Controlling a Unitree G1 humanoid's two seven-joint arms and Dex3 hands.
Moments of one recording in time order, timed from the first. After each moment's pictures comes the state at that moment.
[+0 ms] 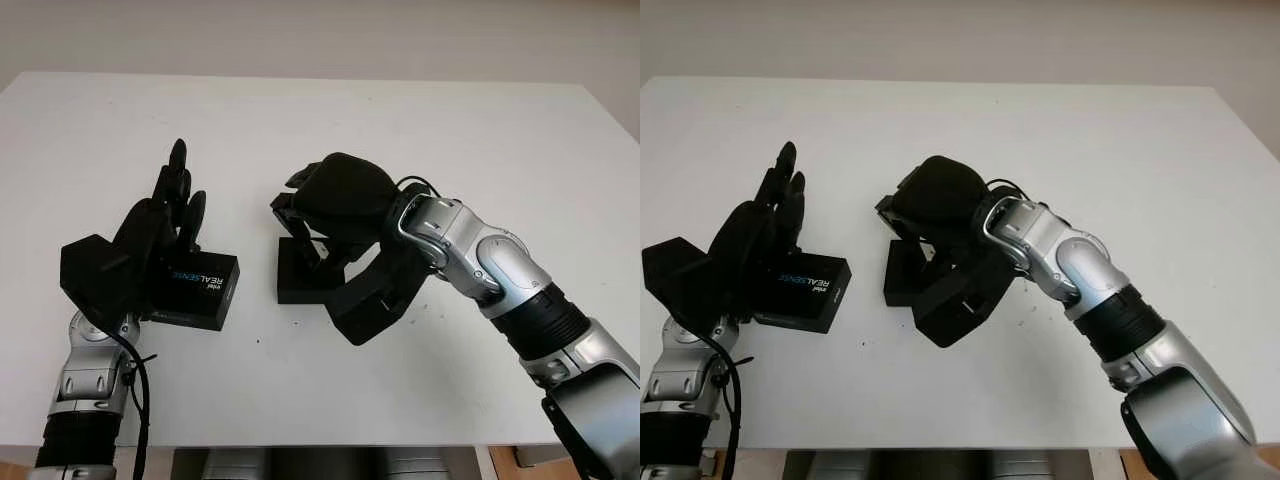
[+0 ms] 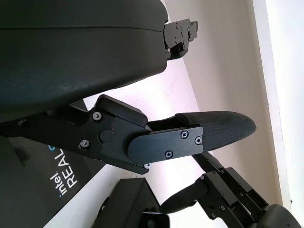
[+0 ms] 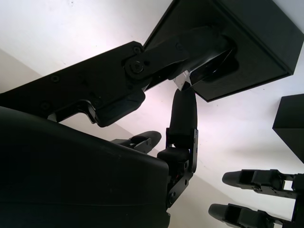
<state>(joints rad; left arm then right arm) -0.28 0.34 0.16 0.22 -0.10 -0.09 -0.28 -0.82 -0.46 0.52 0.19 -0.99 -0.28 0.33</state>
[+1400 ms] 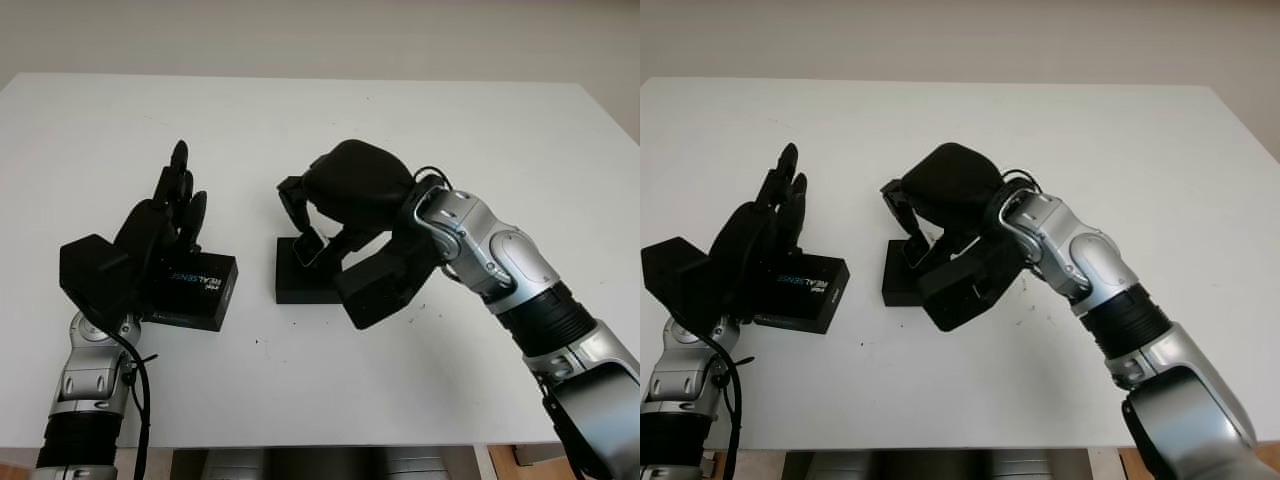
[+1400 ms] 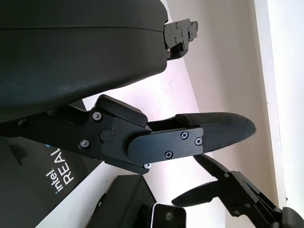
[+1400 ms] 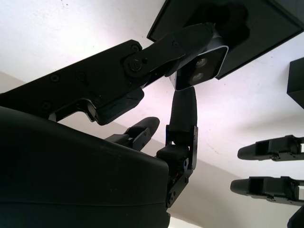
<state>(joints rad) -0.29 0.34 0.16 0.22 -0.12 -0.08 -0.29 -0.81 -0.47 0.45 0.20 -0.88 -0.28 0.32</state>
